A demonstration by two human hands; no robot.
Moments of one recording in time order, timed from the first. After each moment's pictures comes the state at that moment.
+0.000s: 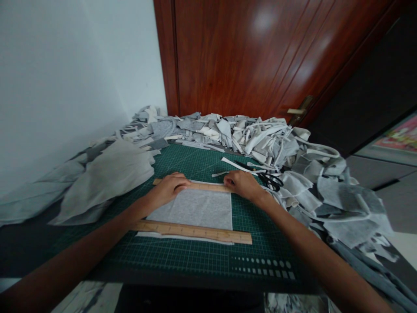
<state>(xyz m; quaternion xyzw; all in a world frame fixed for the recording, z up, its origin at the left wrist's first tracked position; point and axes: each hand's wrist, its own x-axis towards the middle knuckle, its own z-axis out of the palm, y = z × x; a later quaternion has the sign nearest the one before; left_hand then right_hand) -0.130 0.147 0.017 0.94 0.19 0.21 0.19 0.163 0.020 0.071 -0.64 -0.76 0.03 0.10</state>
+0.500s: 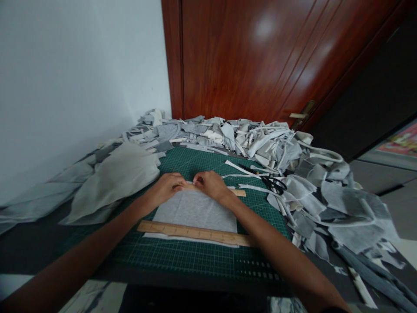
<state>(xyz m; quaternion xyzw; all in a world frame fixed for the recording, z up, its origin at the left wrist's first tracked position) -0.147 0.159 0.021 0.92 0.25 0.21 0.19 0.059 0.077 0.057 -0.62 -0.75 0.14 0.21</state>
